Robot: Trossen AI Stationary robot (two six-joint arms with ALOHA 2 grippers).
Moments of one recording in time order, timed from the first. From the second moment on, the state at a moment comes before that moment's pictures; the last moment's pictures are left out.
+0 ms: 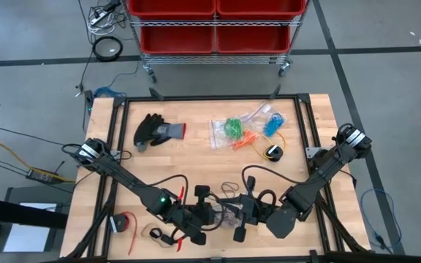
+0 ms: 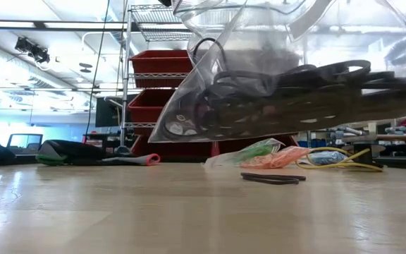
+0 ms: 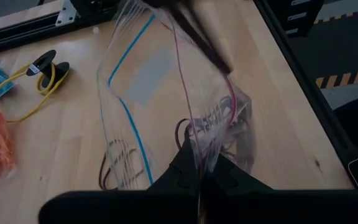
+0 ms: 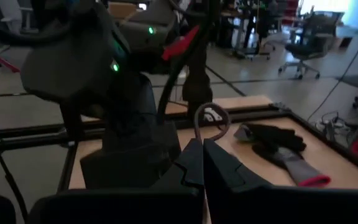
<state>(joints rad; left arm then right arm) -0.58 1.85 1.40 -0.26 -0.51 -0.17 0.72 1.68 1.35 0.06 1.00 0.21</state>
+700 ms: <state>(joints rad) -0.58 1.85 1.40 -0.26 -0.51 -0.17 0.72 1.68 1.35 0.13 0.99 0.14</state>
